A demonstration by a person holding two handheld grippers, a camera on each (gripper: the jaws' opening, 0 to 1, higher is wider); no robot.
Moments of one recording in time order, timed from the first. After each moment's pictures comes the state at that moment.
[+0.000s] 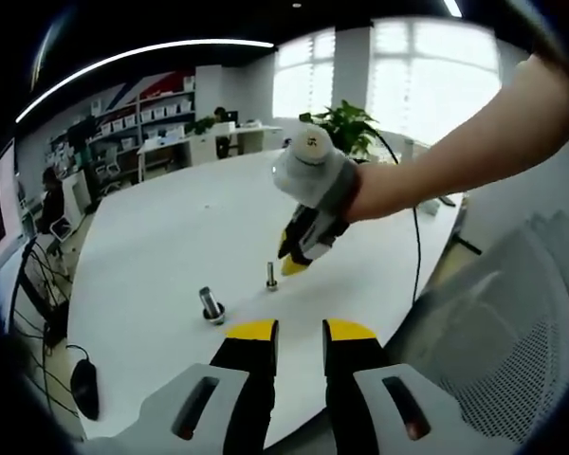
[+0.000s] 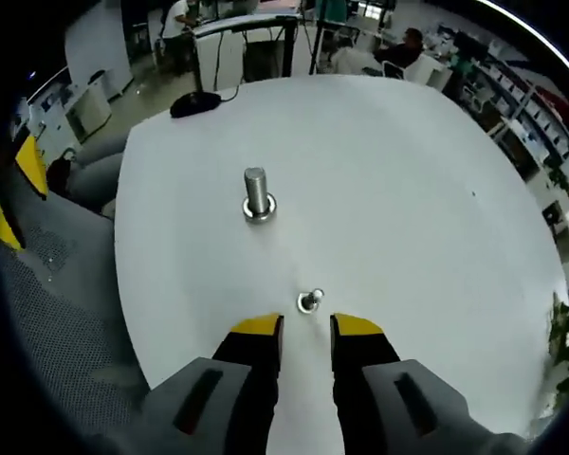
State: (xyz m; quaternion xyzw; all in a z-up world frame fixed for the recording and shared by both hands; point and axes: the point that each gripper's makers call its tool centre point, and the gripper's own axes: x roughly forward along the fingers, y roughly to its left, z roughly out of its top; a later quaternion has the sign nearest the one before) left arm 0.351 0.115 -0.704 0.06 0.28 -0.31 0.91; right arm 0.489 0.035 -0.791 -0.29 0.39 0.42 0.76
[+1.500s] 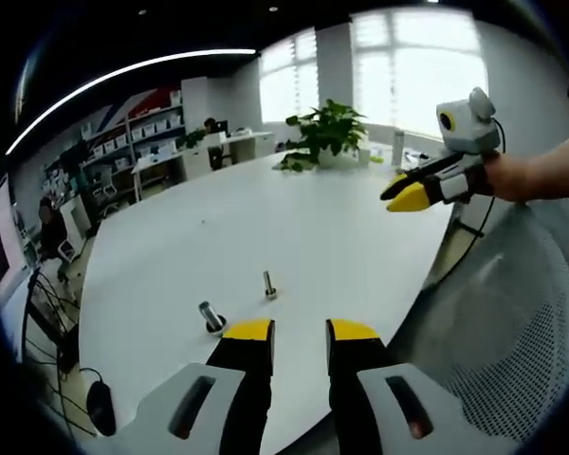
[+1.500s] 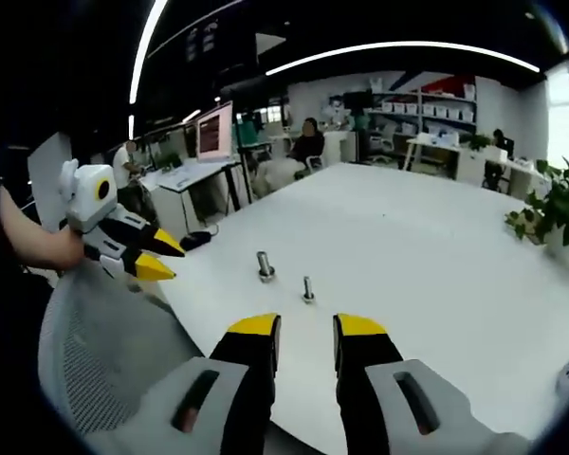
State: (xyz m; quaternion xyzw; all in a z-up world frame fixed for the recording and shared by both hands) left arm 0.348 0.105 -0.696 0.11 0.26 -0.32 0.91; right arm 0.387 -0.066 -0.684 -0.03 0.26 0.35 0.90
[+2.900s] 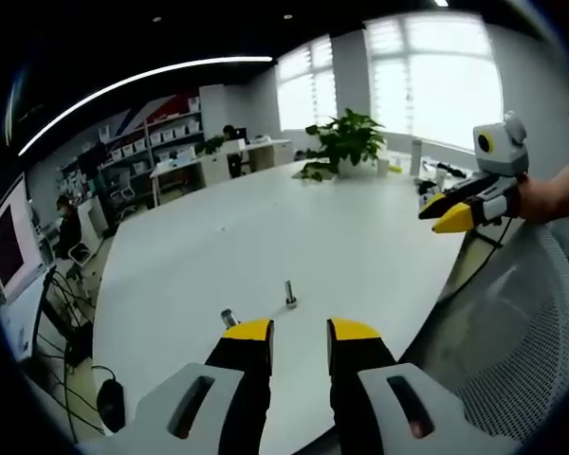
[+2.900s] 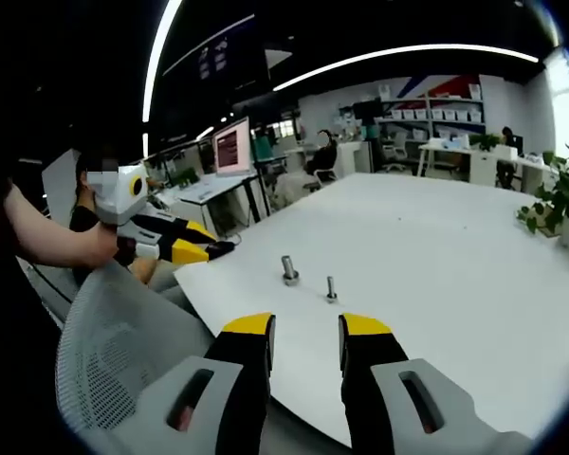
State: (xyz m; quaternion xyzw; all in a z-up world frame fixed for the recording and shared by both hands) left arm 0.359 0.120 -0.680 0.10 0.24 -0.28 0.92; right arm 0.358 -0.064 -0.678 -0.01 0.23 0.39 0.89
